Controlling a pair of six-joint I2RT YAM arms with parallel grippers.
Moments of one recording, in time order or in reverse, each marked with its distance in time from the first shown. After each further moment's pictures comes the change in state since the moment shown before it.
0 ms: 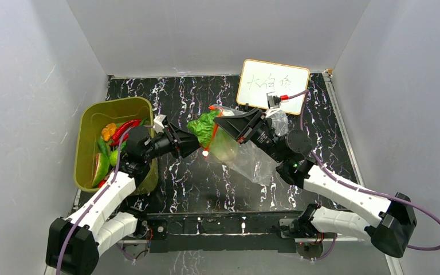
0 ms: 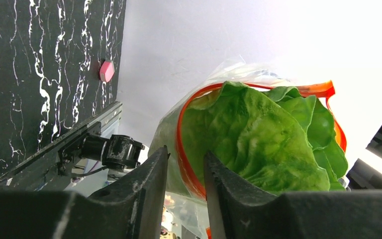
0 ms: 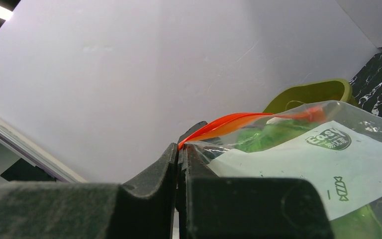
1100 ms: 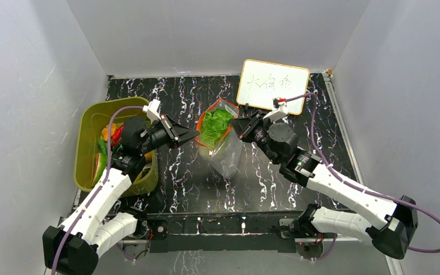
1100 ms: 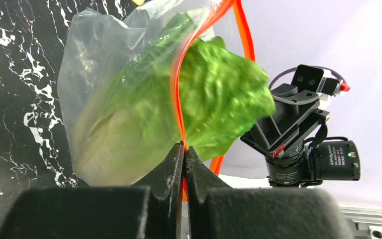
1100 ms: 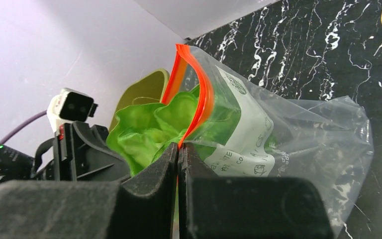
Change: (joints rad) left arm -0.006 -0.015 0.175 -0.213 -0.135 0.460; right arm 0.000 -0.026 0.063 -0.572 0.432 -0.141
